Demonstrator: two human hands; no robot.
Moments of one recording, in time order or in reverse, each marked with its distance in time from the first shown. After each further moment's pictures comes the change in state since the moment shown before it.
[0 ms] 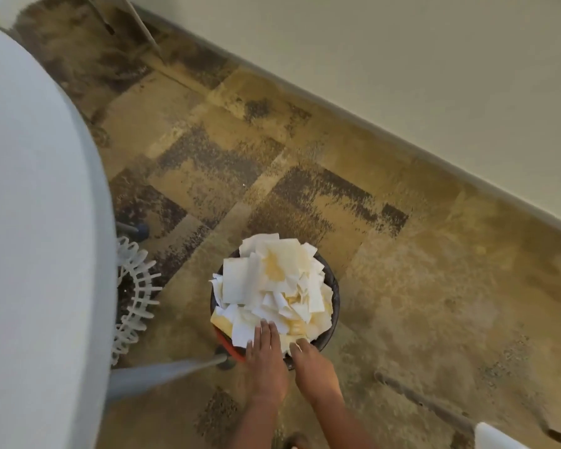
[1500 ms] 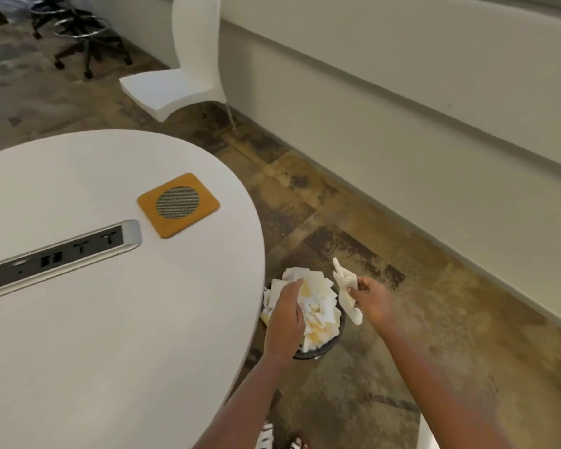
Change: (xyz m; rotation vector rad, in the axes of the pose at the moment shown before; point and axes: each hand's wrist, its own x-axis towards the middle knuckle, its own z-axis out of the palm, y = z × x) left_hand -0.233 -0.007 -0.201 -0.803 0.601 0.255; right_hand -0.205 -0.088 -0.249 0.739 0.540 0.118
